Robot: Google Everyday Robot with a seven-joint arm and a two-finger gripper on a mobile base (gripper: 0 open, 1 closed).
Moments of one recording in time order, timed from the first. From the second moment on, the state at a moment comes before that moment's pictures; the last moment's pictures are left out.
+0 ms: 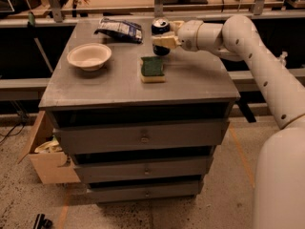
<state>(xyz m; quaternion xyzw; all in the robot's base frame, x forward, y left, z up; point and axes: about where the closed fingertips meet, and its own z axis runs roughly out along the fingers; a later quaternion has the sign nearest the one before) 0.821 -0.048 0.916 -0.44 0.62 0.23 0.61</state>
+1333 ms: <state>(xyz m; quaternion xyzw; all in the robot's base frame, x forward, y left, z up) 0.820 -0.088 0.897 -0.63 0.69 0.00 0.35</state>
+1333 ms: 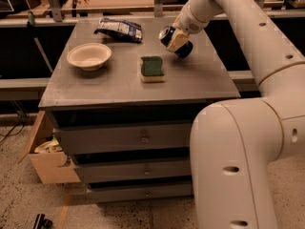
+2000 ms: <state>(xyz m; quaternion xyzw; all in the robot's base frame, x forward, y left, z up) 0.805 -0.081 0.863 -0.65 0.70 0.05 0.29</state>
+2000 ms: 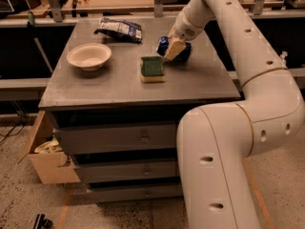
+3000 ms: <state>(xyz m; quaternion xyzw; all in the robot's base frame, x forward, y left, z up) 0.808 -0.077 0.864 -0.62 0.71 0.09 0.32</state>
